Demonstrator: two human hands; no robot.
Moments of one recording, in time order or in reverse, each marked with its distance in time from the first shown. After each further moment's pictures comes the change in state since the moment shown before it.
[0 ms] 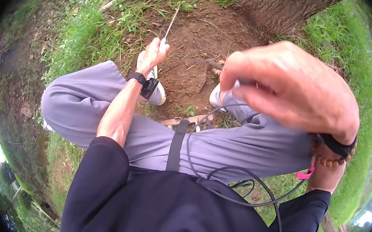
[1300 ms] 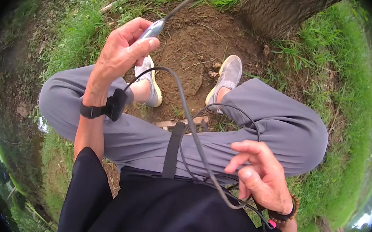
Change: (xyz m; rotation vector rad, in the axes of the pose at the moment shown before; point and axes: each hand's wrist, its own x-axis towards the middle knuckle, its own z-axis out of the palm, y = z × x) left_hand -0.096 0.169 -0.167 -0.527 -0.257 0.215; right_hand -0.100 -0.075 0.118 1.253 0.291 0.684
